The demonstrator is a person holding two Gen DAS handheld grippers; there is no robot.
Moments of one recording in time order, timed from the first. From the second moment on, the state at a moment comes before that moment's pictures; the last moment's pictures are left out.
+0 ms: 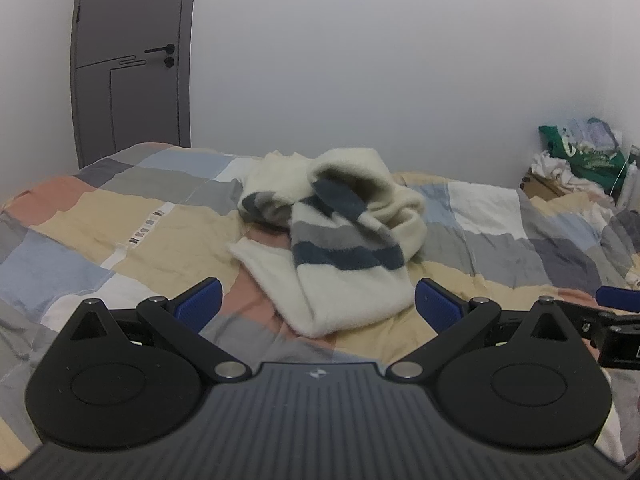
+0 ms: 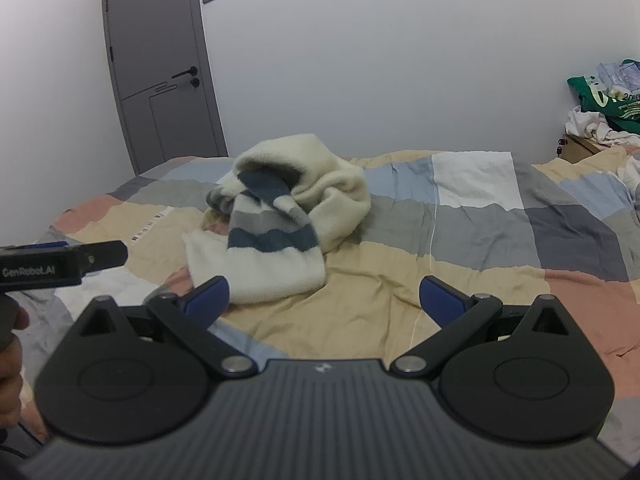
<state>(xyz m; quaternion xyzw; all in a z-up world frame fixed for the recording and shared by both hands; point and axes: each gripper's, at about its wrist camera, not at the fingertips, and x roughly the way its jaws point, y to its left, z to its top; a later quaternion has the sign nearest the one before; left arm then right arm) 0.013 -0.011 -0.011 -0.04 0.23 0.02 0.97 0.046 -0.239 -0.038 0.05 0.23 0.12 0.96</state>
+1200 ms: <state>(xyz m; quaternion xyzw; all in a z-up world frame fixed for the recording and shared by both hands) 0.152 0.029 -0.009 -0.08 0.27 0.02 0.96 0.189 -0.223 -0.019 0.11 0.26 0.15 0.95</state>
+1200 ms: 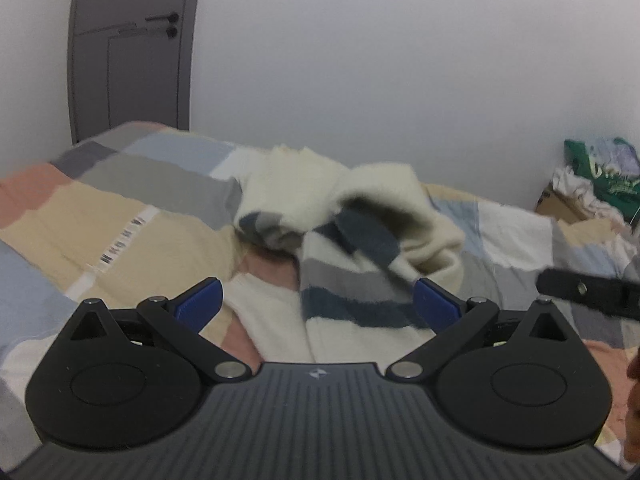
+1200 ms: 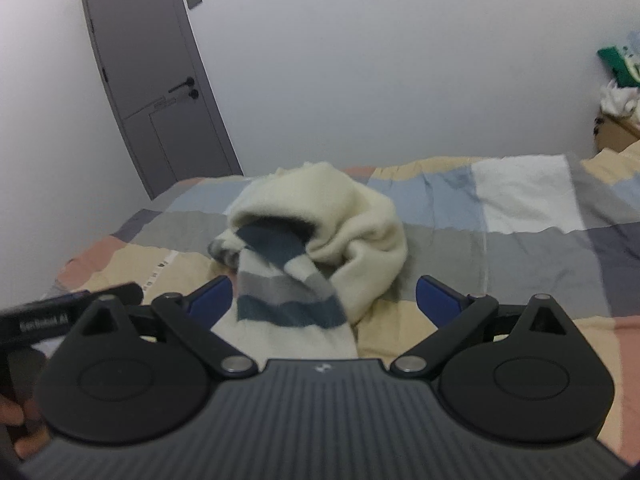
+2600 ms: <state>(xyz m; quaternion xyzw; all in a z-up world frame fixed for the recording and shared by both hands) 0.235 -0.027 -0.147 -0.10 0.33 -0.07 0.93 0.279 -0.255 -0.045 0.10 0.27 0.11 0.95</state>
